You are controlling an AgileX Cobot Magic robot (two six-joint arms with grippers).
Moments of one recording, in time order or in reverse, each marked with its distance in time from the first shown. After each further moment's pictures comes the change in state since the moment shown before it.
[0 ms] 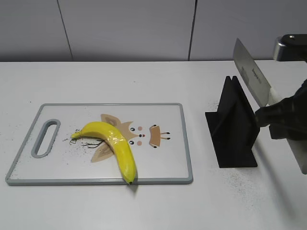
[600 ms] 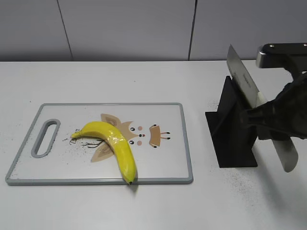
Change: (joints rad) left arm 0.000 0.000 0.000 0.000 -0.001 0.000; right arm 0.000 0.105 0.001 -0.024 -0.078 0.048
